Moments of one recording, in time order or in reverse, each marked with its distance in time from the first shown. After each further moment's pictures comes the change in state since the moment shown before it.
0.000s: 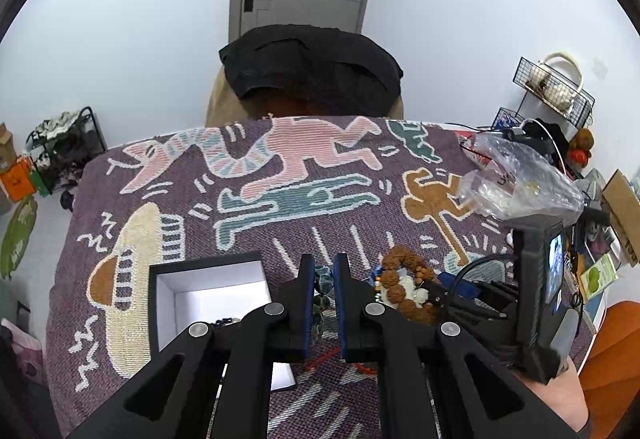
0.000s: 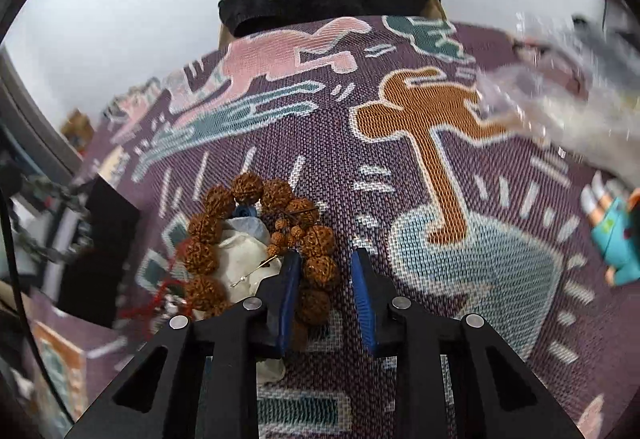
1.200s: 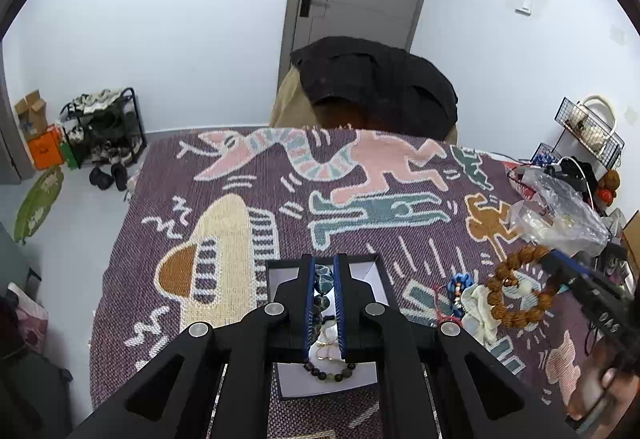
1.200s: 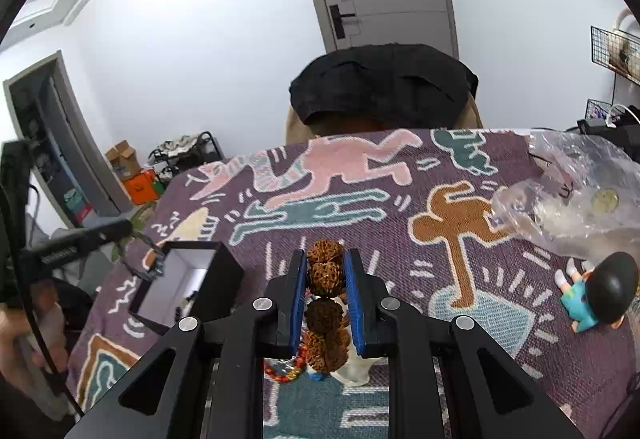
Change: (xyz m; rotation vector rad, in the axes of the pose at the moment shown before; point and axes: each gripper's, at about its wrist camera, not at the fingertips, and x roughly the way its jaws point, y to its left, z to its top) left arm -0.021 0.087 -0.009 -0.114 -0.033 0.078; right arm -0.106 0.040 0.016 -0.067 -0.277 0.151
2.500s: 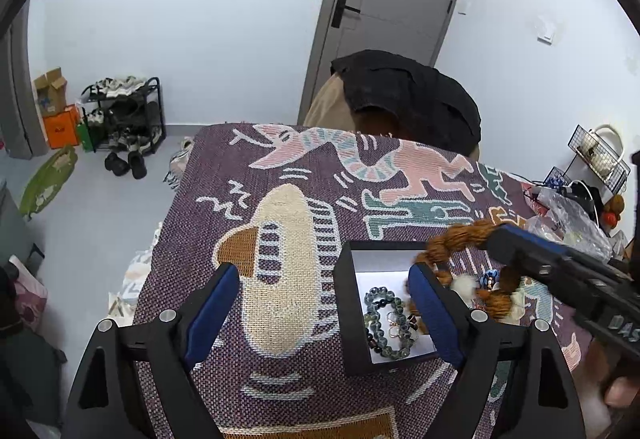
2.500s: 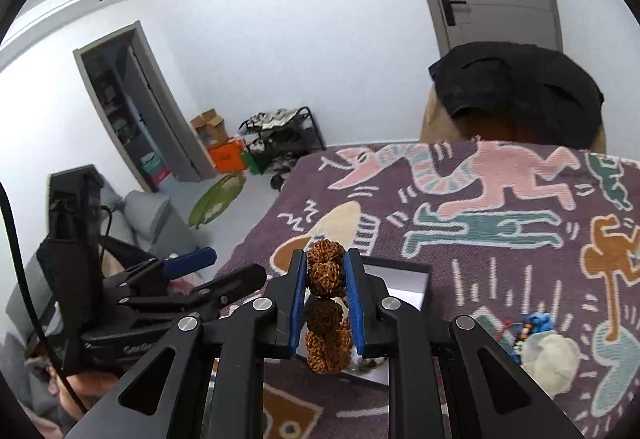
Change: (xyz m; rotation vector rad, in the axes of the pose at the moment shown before) left arm -0.026 0.065 -0.022 -0.087 -0.056 0.022; right arm 0.054 0.139 0.016 -0.107 0.094 0.314
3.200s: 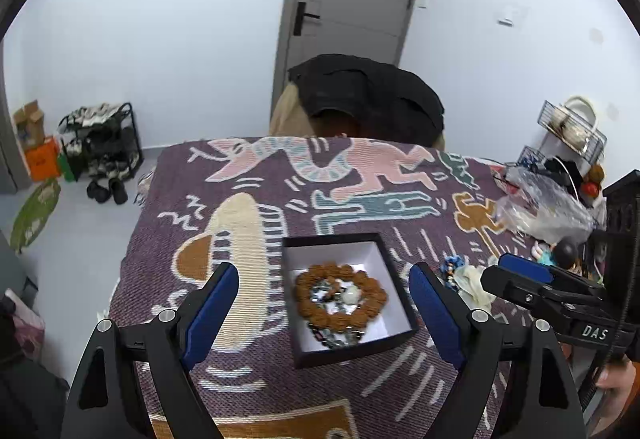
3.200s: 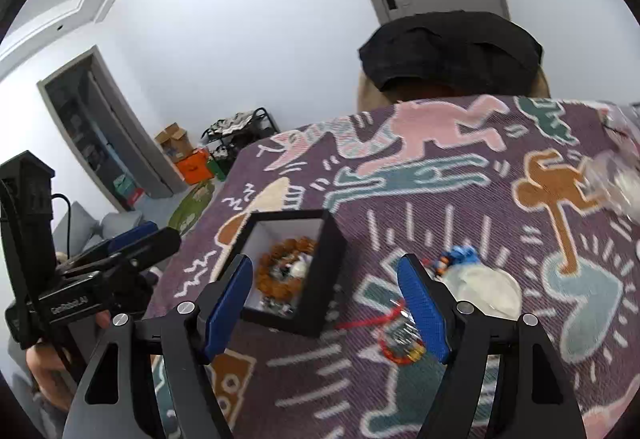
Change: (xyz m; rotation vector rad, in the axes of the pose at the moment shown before) left arm -0.015 -0.056 -0.013 0.124 -0.031 -0.062; right arm -0.052 -0.069 -0.049 0.149 -0.011 -0.105
